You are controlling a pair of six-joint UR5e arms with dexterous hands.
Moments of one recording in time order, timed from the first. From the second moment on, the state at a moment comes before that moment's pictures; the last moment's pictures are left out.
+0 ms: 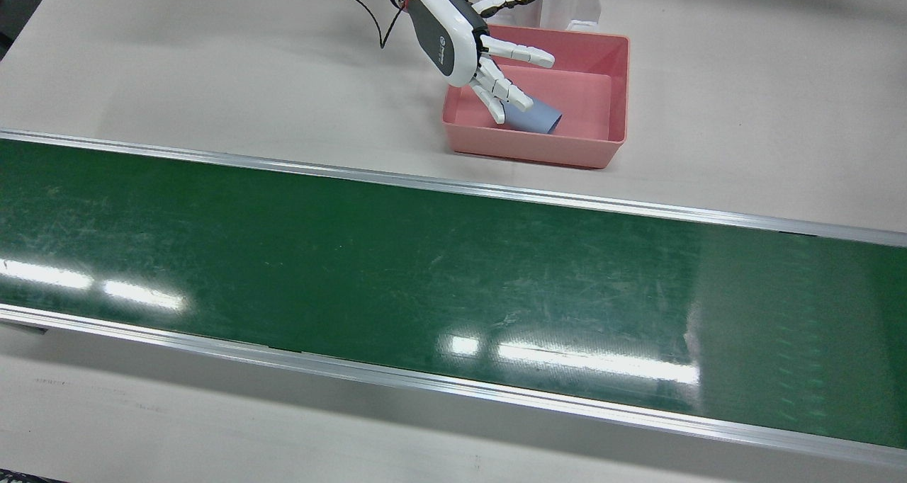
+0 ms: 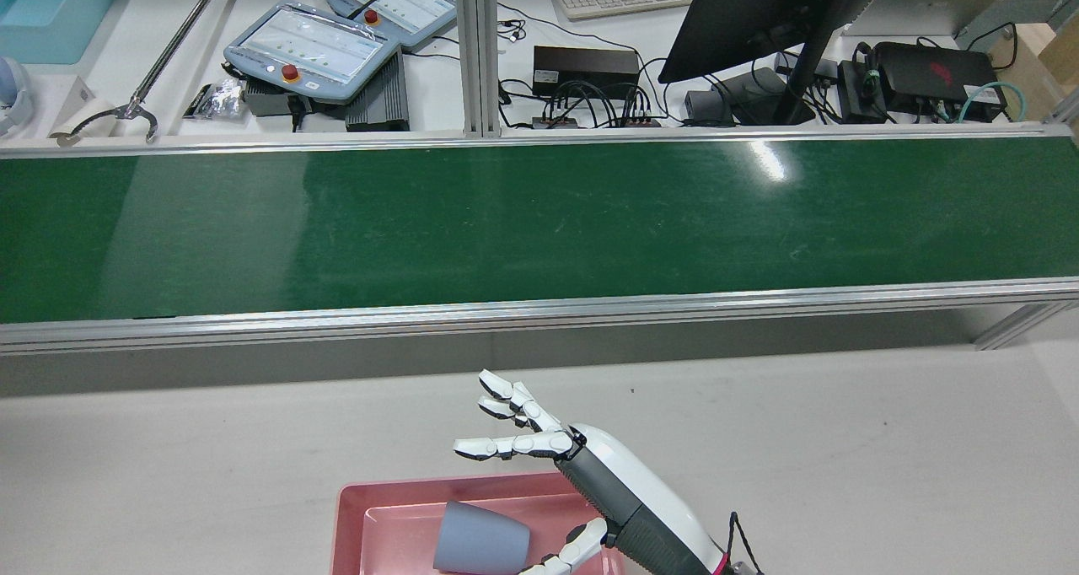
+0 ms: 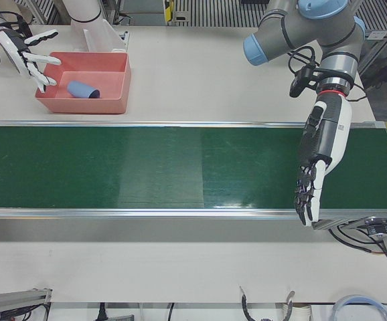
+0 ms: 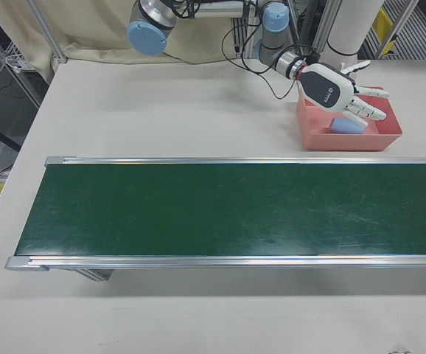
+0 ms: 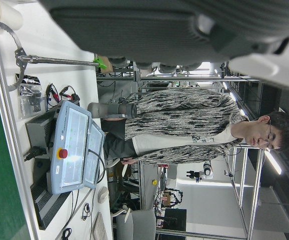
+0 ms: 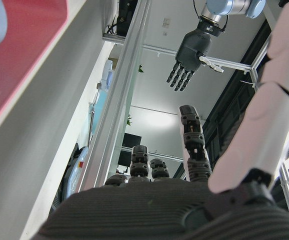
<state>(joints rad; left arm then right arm) -1.44 -1.71 -1.76 0.24 1.79 0.00 -0.01 -1.41 2.22 -3.06 -0.70 -1.05</state>
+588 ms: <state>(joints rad) -1.44 -1.71 -1.76 0.24 1.79 0.00 0.20 -1.53 2.31 -3.11 -0.72 -0.87</state>
